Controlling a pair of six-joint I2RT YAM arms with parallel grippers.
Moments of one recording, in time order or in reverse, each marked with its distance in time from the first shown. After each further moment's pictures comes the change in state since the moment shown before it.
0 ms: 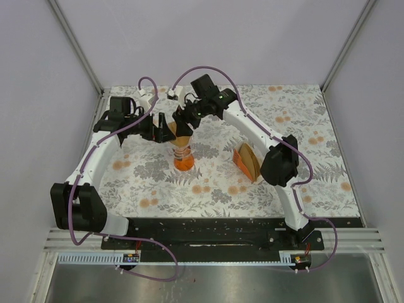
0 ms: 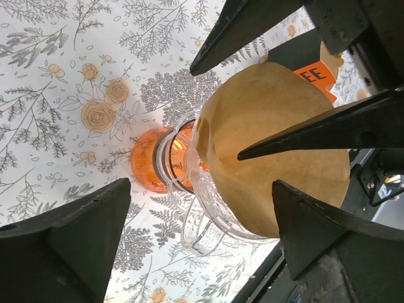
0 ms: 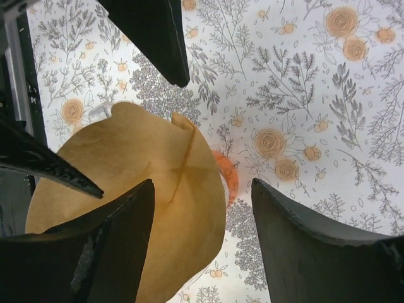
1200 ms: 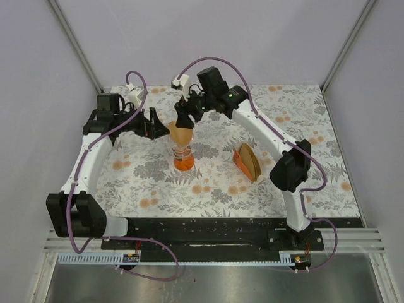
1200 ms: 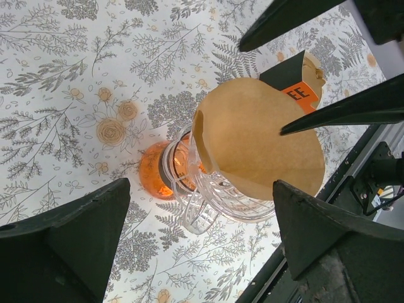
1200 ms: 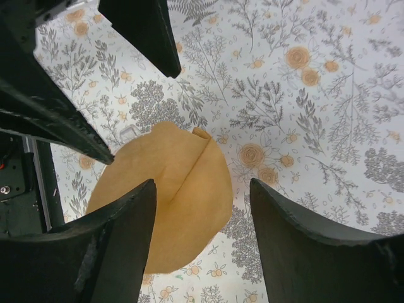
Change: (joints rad) left arm 0.074 -0.056 0.027 -0.008 0.061 -0.008; right arm -0.002 -0.121 -0.082 0.098 0.058 0.081
